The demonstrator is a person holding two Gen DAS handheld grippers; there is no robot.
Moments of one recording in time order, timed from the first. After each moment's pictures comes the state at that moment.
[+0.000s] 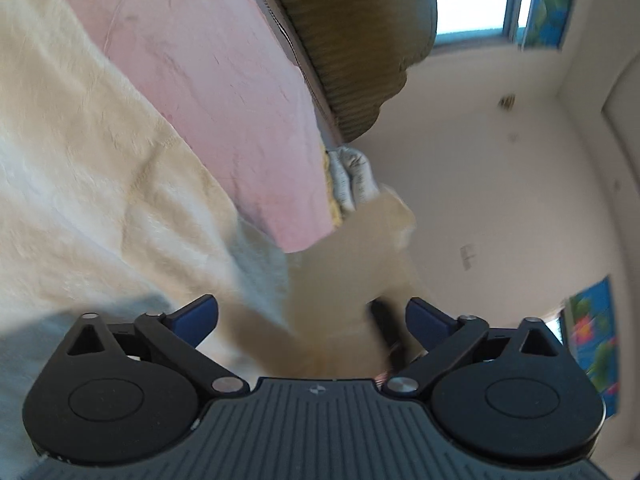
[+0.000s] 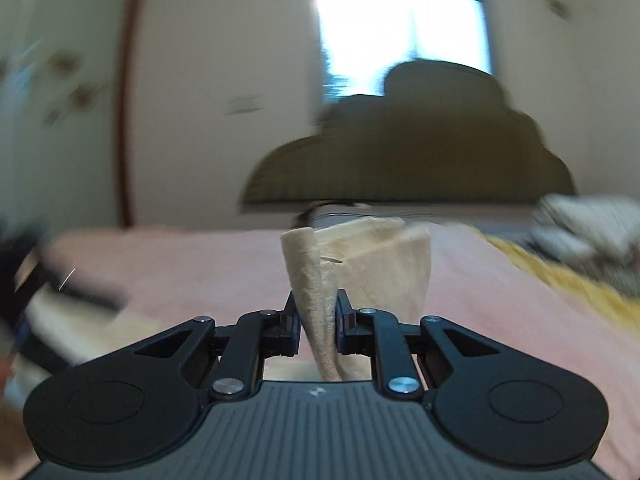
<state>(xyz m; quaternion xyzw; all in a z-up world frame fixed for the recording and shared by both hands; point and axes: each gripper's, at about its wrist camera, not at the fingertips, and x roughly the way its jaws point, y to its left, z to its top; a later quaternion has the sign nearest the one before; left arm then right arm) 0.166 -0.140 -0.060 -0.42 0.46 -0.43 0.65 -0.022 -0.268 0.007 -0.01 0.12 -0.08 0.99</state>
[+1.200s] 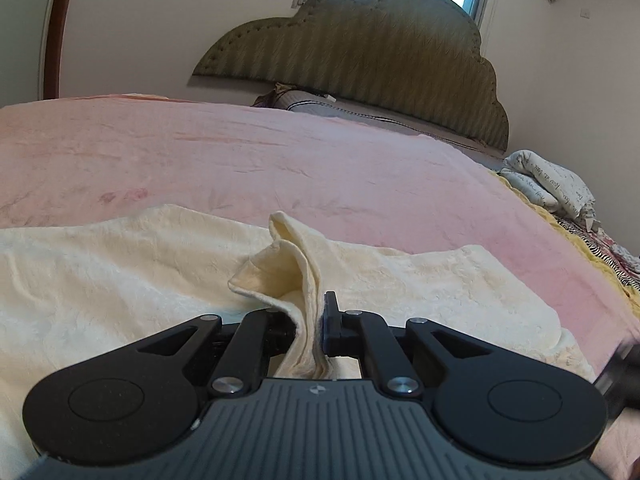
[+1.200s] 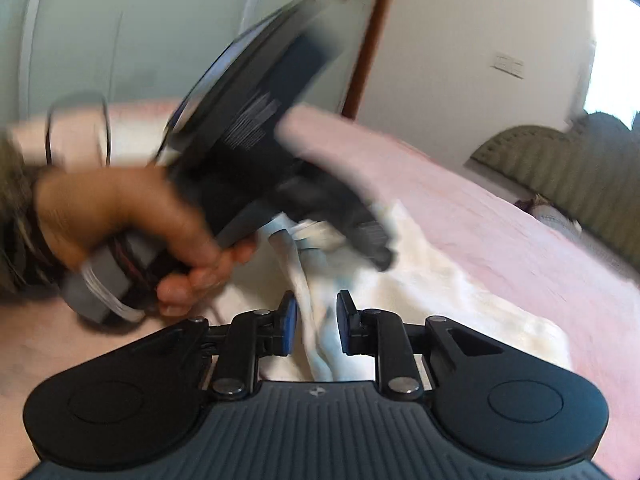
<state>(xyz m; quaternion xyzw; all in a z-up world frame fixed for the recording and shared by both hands) 0.132 -0.105 -0.028 -0.04 0.31 -0.23 0.92 0.011 -0.117 -0.011 -0.14 0.22 0.19 0.95</state>
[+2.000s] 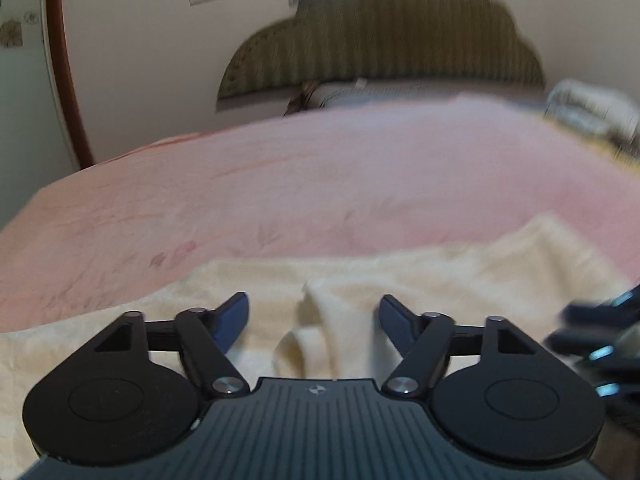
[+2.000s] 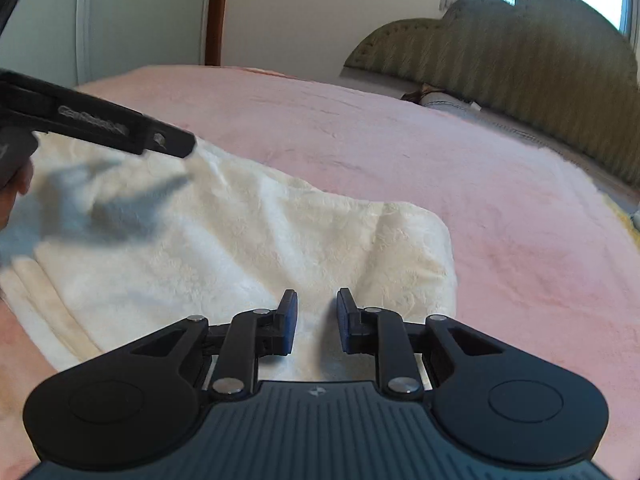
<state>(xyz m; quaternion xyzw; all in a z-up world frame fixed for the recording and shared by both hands) 0.152 -0.138 -0.020 0.12 0.30 -0.15 0.93 0.056 -0.189 -0.043 -0.08 0.31 0.01 0.95</state>
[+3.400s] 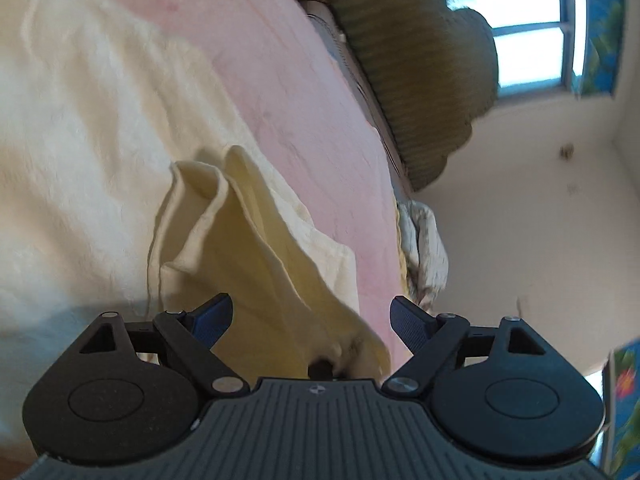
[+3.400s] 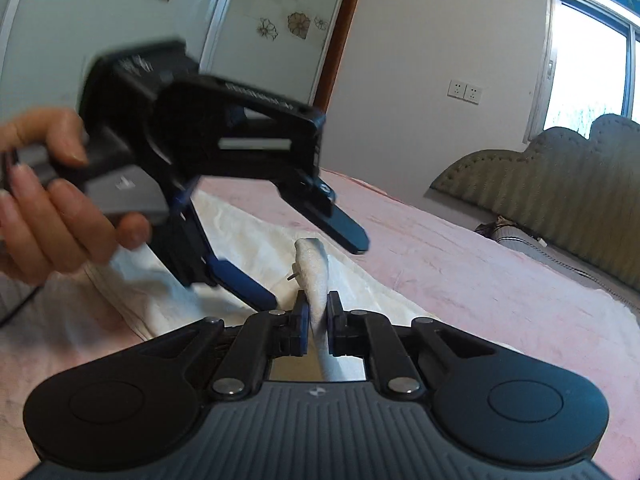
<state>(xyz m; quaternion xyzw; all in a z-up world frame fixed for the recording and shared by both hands) 0.151 -0.049 -0.046 -0.42 0.48 -0.30 0.71 -0.012 -0.119 -0.011 -0.14 0.16 0.15 0.96</state>
